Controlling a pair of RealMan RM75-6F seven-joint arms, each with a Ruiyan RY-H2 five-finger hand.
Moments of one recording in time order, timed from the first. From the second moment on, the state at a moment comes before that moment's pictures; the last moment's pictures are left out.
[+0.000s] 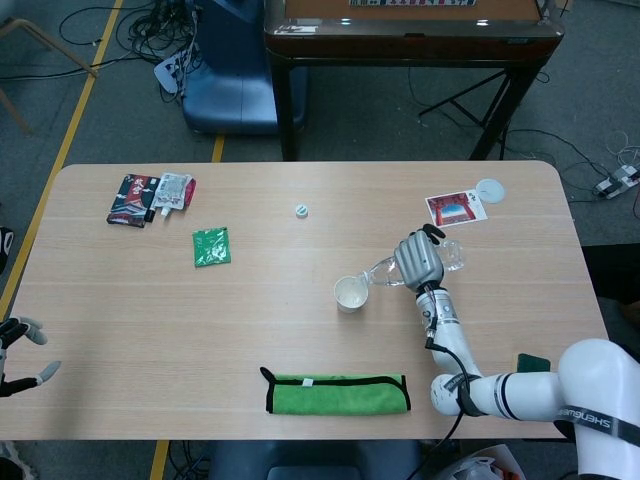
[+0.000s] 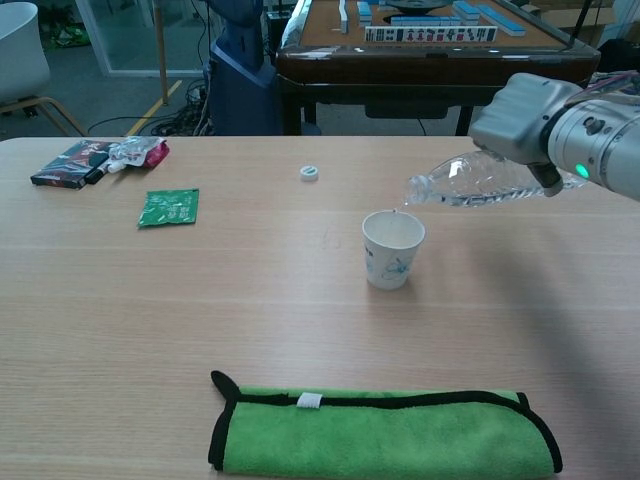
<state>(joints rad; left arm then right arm) -0.06 -0.99 -0.07 -1.70 1.43 1.49 -0.04 1.05 -1.50 0.00 -1.56 -0.48 1.24 -1.47</state>
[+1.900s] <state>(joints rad) -0.07 -1.01 -0.07 -1.69 1.42 1.47 -0.01 0.72 -1.62 0.10 -1.16 -1.13 1.10 -0.09</state>
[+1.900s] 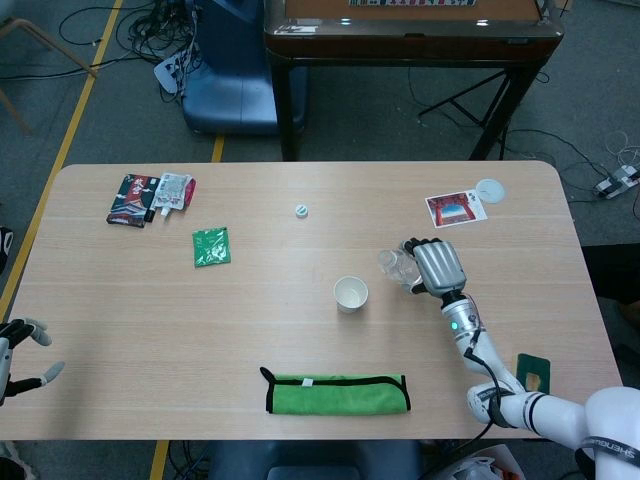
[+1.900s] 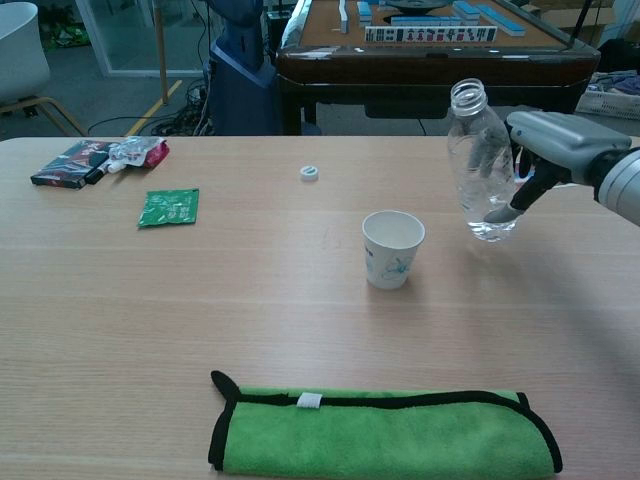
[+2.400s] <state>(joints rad) -0.07 -1.02 -0.06 -1.69 1.42 1.46 0.00 0.63 -1.72 0.14 -0.96 -1.24 1.09 0.32</state>
